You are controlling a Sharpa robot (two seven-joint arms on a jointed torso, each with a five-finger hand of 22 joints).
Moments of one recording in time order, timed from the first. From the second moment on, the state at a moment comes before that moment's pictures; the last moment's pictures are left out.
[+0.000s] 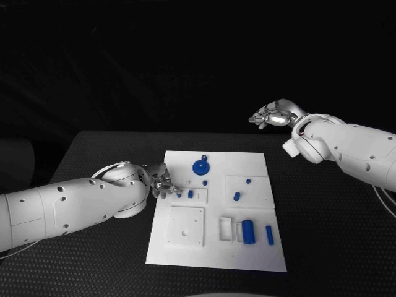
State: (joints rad) left arm 1.24 -0.70 -0.24 1.42 -1.21 -0.21 -0.46; left_hand 0.84 -0.19 0.52 -0.04 0.15 1.07 0.07 0.35 0.67 1.42 -0.04 0.34 0.61 1.15 -0.07 0.84 0.75 0.00 0.87 -0.12 0.48 1.31; right arm 1.30 -0.64 -0.08 0.96 -0.75 -0.28 0.14; right_hand 0.91 -0.15 0.55 -0.16 0.27 0.79 0.20 0.24 0.51 0.87 0.16 0.56 0.07 0.90 0.12 0.49 0.62 0.20 0.64 0.20 0.24 1.25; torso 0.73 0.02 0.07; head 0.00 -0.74
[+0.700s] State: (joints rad) left arm 1.25 -0.72 -0.24 1.44 -1.06 -0.43 -0.13; left_hand 1.22 -0.19 0.57 -0.19 0.17 0.95 0.12 0.32 0.69 1.23 0.05 0.21 0.56 1.00 0.02 0.75 0.69 0.00 0.72 -0.06 0.45 1.31; right arm 1.30 -0.64 -0.08 0.95 -0.75 -0.28 0.14; right_hand 0.91 -0.15 0.55 -0.16 0.27 0.79 0.20 0.25 0.51 0.87 0.16 0.56 0.07 0.90 0.12 0.49 0.63 0.20 0.64 0.20 0.24 1.25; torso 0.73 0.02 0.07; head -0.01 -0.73
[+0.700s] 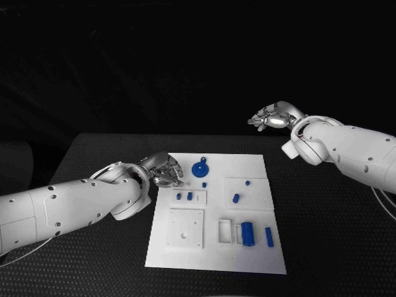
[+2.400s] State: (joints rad) left arm 1.24 -0.46 -0.24 1.21 -1.55 -0.29 -0.06; left_hand 1.23 -0.21 0.59 -0.21 0.08 0.92 0.12 0.21 0.60 1.12 0.10 0.07 0.33 1.13 -0.02 0.89 0.69 0.00 0.87 -0.11 0.59 1.31; right arm 1.29 -0.62 -0.08 0.95 -0.75 -0.28 0.14; right_hand 0.91 -0.15 0.55 -0.16 0.29 0.79 0.20 0.25 0.51 0.87 0.16 0.56 0.07 0.90 0.12 0.49 0.63 0.20 0.64 0.20 0.24 1.26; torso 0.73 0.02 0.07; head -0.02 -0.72
